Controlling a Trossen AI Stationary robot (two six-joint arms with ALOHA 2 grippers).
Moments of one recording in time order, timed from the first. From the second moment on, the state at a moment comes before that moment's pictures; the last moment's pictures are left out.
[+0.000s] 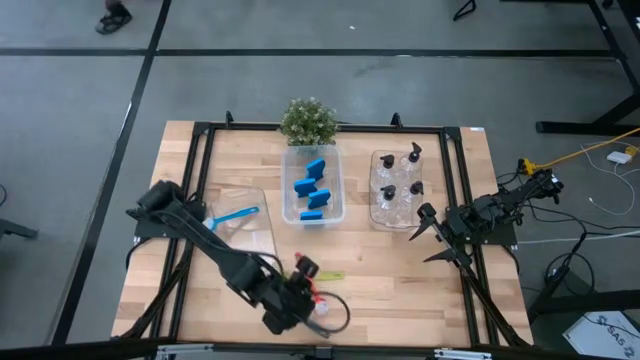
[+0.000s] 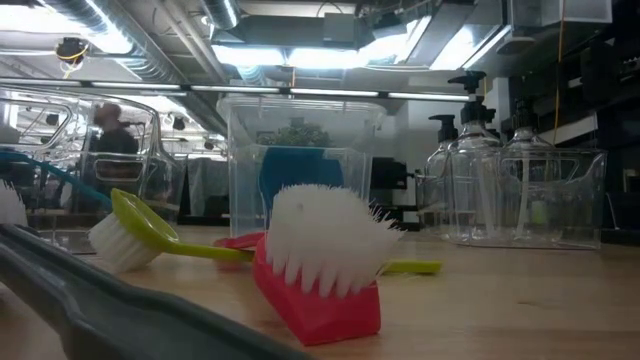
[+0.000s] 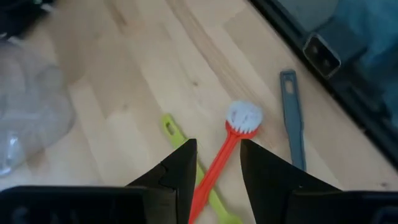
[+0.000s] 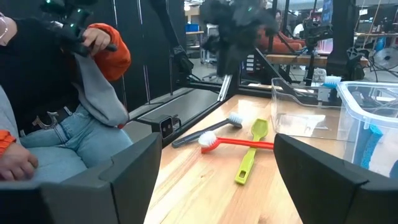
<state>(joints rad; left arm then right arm) -0.61 1.87 1.63 -0.76 -0.33 0.08 0.46 0.02 0.01 0.02 -0.05 0.02</state>
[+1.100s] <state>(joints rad) -0.51 2.10 1.65 -0.76 -0.14 0.21 0.46 0.02 0.01 0.02 -0.05 0.02</state>
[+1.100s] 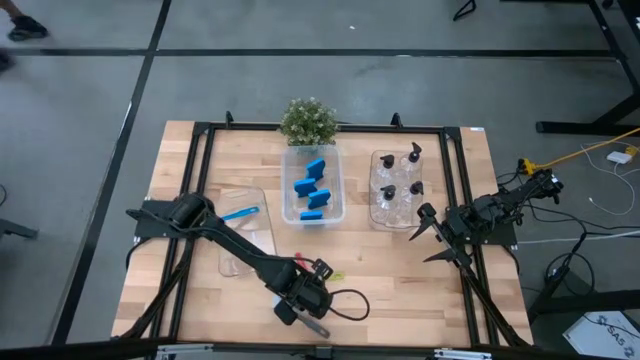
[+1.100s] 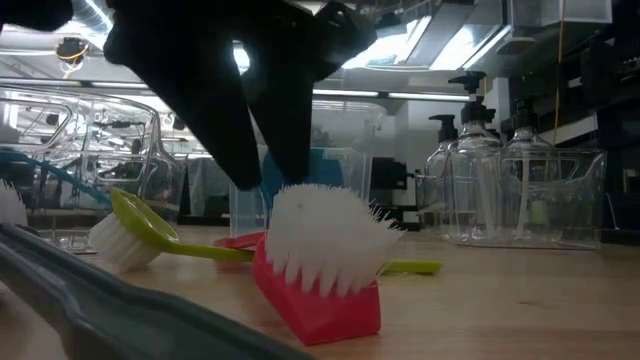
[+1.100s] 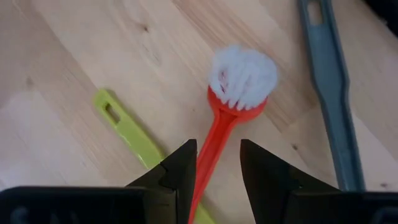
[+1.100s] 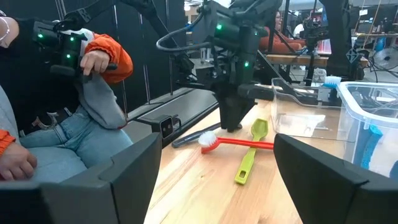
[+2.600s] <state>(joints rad) -0.47 2.16 1.64 -0.73 -0.09 0.27 0.46 0.02 0.01 0.02 -0.05 0.02</state>
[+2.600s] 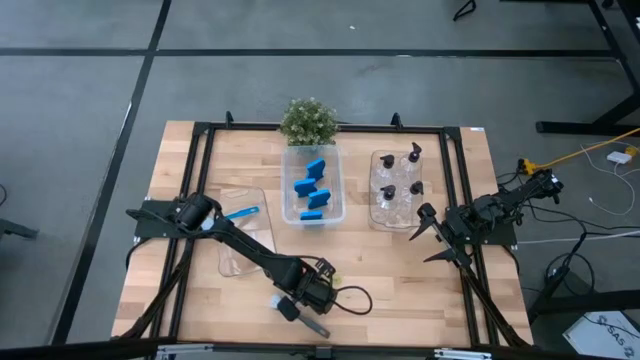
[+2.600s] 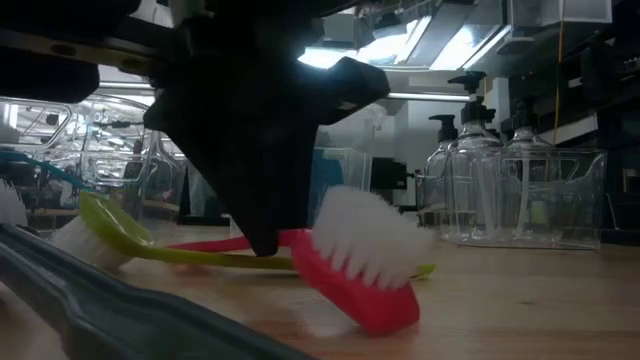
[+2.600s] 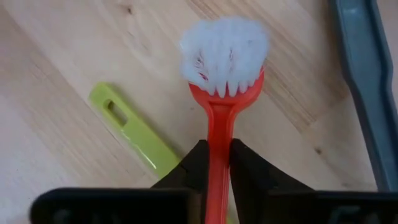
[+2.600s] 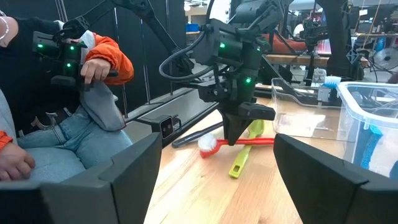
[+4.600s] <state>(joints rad) -0.46 1.53 1.64 -1.28 -0.65 -0.71 0.46 0.02 0.01 0.02 -0.05 0.02</state>
